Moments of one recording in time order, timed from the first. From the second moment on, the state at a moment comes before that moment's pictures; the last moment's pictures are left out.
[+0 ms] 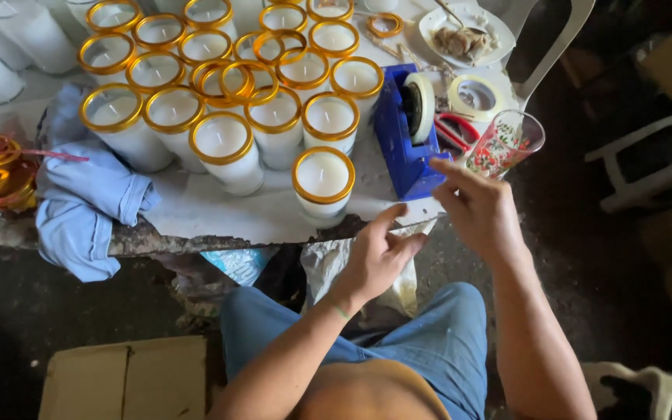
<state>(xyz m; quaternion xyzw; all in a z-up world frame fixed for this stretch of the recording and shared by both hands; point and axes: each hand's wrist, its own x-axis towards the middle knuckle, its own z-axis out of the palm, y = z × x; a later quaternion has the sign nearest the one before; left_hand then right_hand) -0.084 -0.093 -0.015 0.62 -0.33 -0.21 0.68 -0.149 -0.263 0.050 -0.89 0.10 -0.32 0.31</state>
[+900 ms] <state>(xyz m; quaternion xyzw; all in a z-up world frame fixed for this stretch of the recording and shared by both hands) 0.021 -0.019 -0.009 0.40 -0.26 0.01 0.88 -0.193 -0.195 0.055 -0.88 -0.06 -0.32 0.35</state>
